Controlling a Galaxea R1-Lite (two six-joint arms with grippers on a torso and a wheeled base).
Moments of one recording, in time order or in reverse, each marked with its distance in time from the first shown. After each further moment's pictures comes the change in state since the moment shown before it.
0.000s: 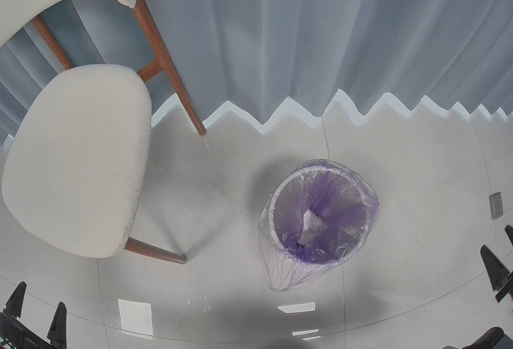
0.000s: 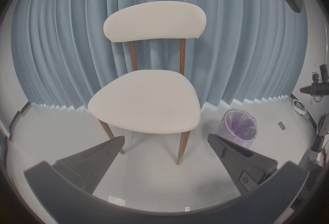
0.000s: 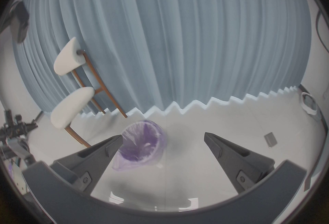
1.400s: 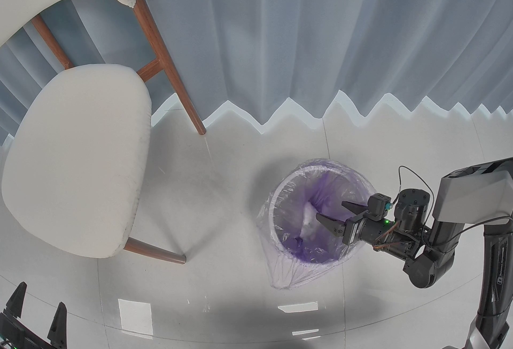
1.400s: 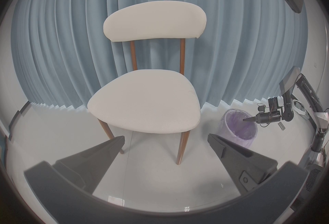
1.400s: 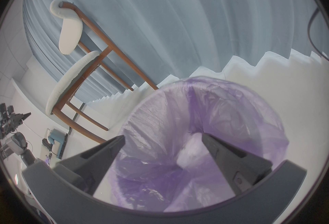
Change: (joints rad) left arm 0.000 -0.001 0.000 0.002 -0.001 -0.002; right arm 0.290 1.880 -0.394 -1.307 0.191 0.096
